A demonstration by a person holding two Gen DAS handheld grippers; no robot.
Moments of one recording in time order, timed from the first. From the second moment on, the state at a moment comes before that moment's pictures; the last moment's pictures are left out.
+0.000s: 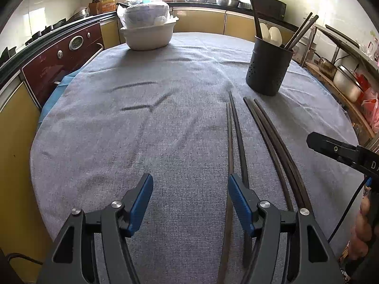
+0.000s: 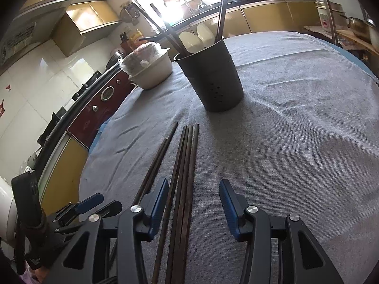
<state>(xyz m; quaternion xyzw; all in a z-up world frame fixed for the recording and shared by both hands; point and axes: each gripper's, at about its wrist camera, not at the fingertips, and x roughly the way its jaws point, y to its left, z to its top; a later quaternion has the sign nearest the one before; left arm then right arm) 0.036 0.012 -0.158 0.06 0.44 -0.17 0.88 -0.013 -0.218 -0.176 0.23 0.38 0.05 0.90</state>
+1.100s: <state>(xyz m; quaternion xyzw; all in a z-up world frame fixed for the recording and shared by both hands) 0.036 0.012 -0.169 0.05 0.45 -0.18 0.88 -0.004 -0.163 -0.186 0.08 0.42 0.02 0.90</state>
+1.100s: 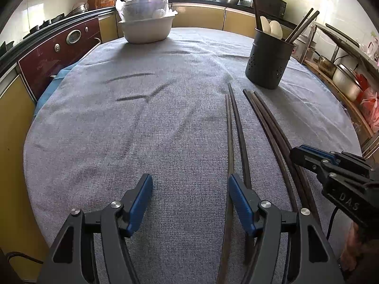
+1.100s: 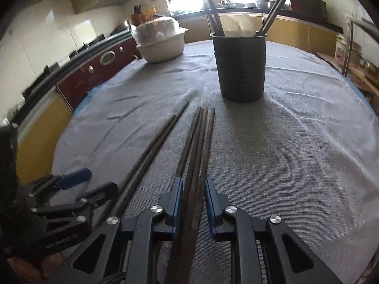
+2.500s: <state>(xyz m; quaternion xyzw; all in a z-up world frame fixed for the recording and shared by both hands) 0.120 -0.033 -0.174 0.10 0.47 -0.19 0.86 0.093 -0.186 -0.185 0.08 0.49 -0.04 0.87</state>
